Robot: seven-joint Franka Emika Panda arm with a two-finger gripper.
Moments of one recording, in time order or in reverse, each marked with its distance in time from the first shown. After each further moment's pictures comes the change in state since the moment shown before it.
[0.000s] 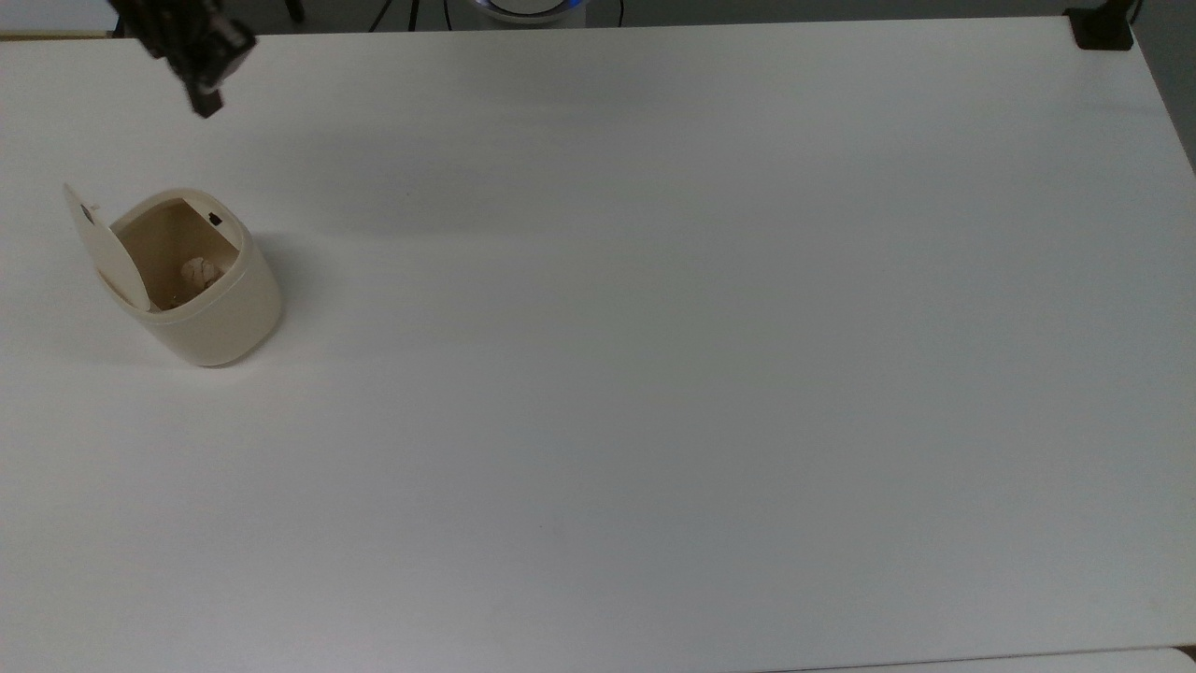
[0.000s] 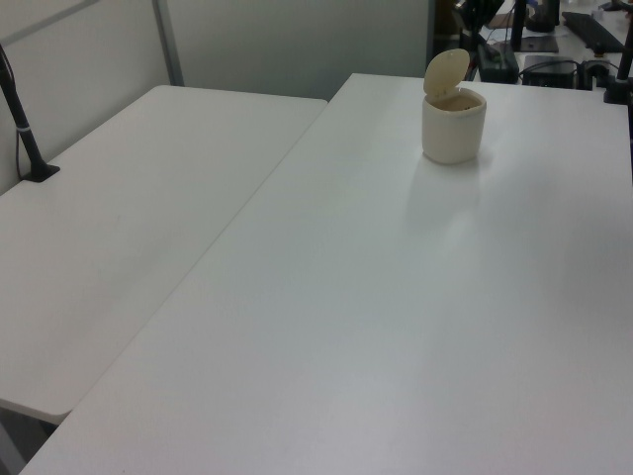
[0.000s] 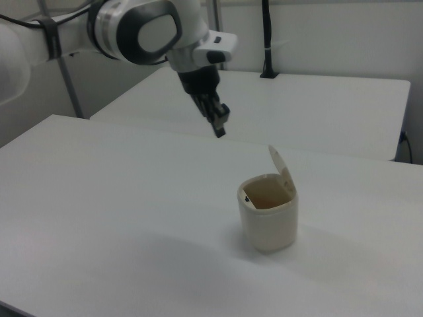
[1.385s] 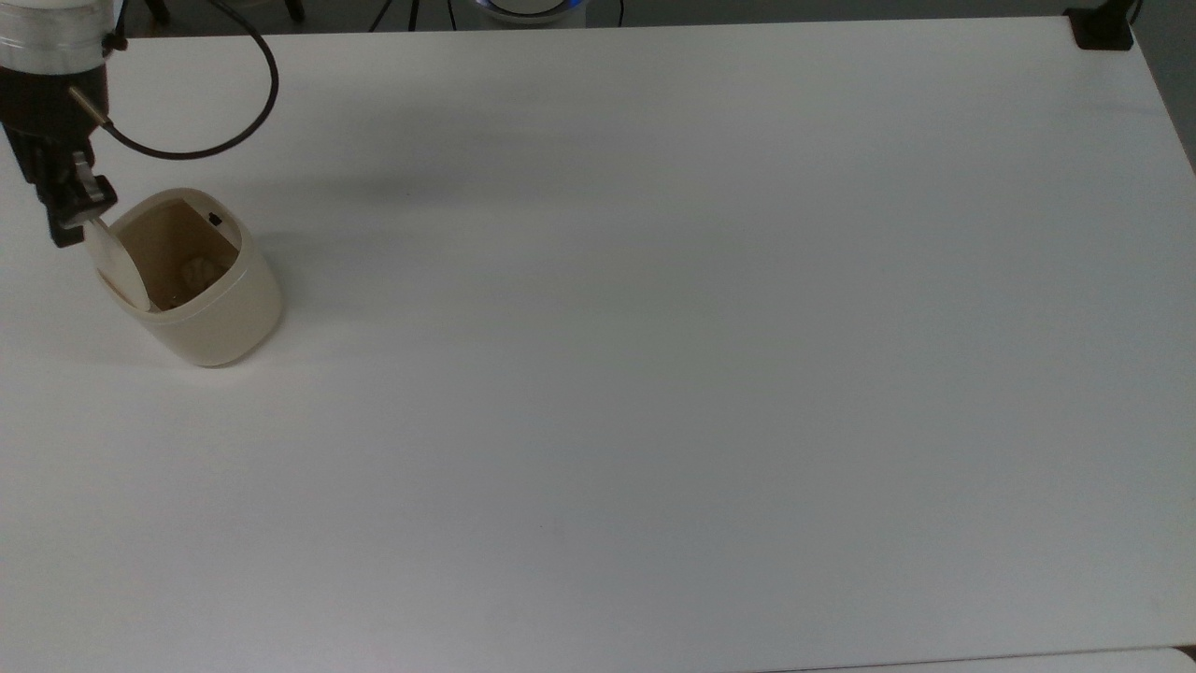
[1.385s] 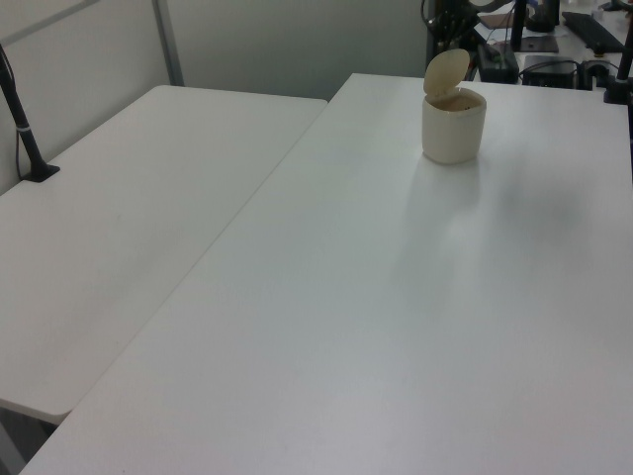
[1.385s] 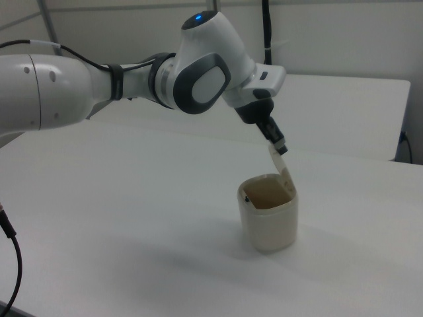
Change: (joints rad) arm -0.023 0.245 -0.105 0.029 0.000 0.412 0.163
